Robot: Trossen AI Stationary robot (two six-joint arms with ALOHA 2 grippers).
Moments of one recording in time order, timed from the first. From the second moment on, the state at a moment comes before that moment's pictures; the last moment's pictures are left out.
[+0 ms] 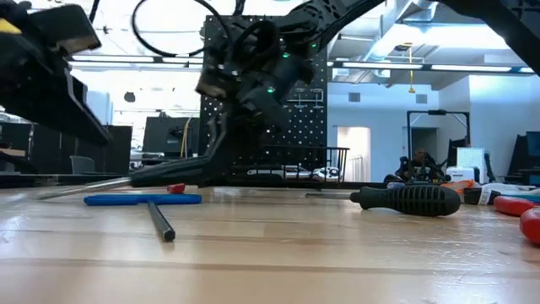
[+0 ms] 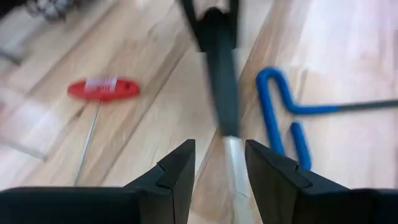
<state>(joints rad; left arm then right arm) -0.72 1.30 0.55 -0.35 -0.83 -0.90 -0.07 2.25 1.70 -0.43 -0.31 -0.45</state>
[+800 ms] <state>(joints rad) -0.49 1.52 0.53 -0.05 -0.69 -0.49 -0.04 1.95 1.28 -0.22 -0.10 -0.27</state>
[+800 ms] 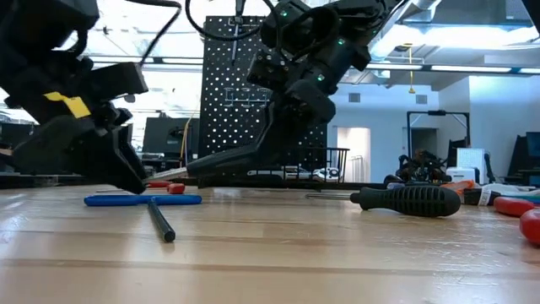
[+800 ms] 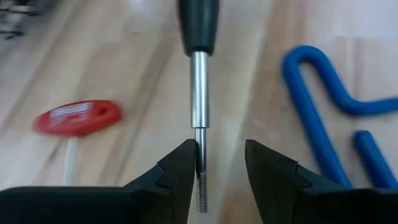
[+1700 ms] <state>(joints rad) -0.49 1.56 0.46 0.02 -0.78 -0.63 0.04 1.74 1.09 -0.25 0.29 -0.06</state>
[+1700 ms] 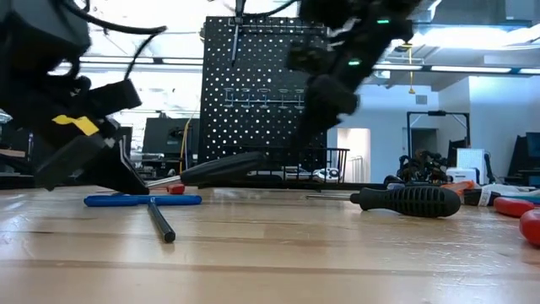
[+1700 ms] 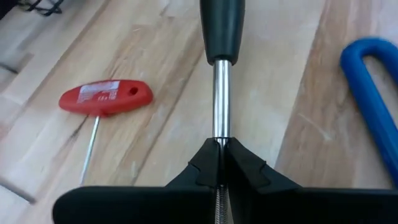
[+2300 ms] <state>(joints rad) -0.19 1.41 0.45 1.12 -0.59 0.09 0.13 1.51 0.49 0.66 0.46 0.12</state>
